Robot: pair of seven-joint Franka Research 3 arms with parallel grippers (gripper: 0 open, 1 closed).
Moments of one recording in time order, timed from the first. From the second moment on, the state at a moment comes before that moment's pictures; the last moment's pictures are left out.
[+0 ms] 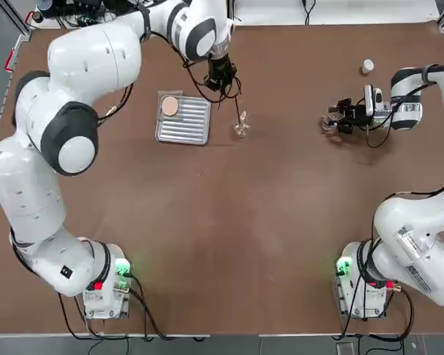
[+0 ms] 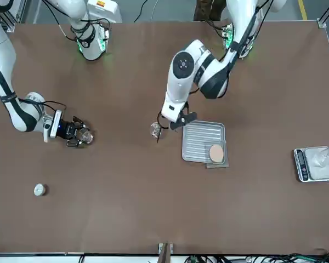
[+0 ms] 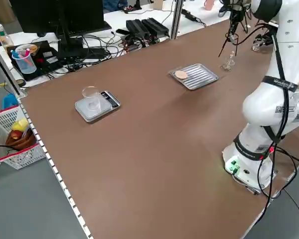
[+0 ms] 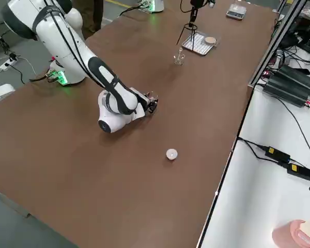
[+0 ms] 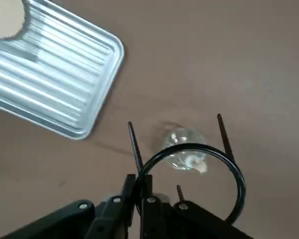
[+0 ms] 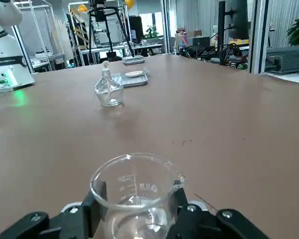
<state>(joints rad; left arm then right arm) -0.55 0.51 -0.29 -1.49 0.04 2.02 -1.18 -0.90 0.77 0.52 -2.11 0.98 2.03 -2.56</state>
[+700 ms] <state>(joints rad) -0.70 0.69 -0.19 -1.36 0.04 2.06 -1.25 -0.91 0.77 0.52 -2.11 0.98 2.03 -2.56</state>
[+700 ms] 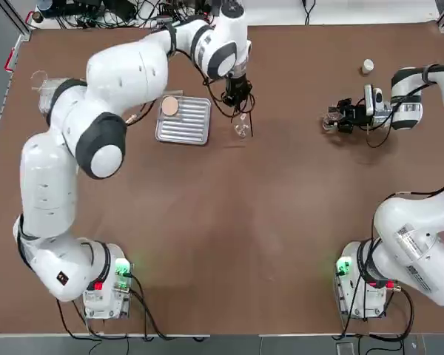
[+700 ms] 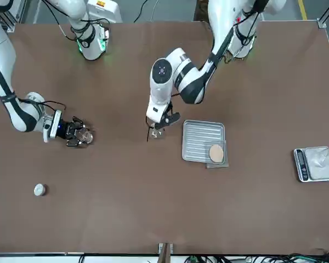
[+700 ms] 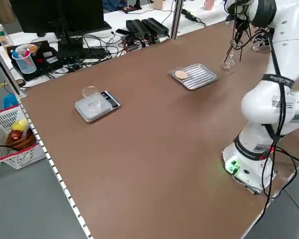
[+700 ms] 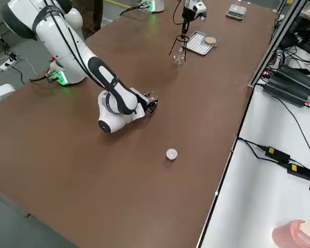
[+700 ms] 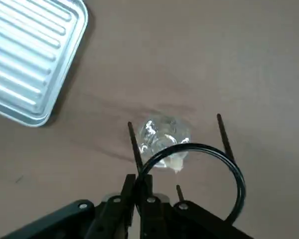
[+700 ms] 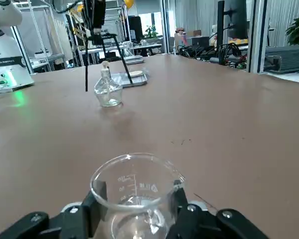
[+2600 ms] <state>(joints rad) -0.74 0.73 -0.16 -1.34 0.04 2.08 -1.28 -0.91 0.77 0.52 -2.11 0.98 2.03 -2.56</state>
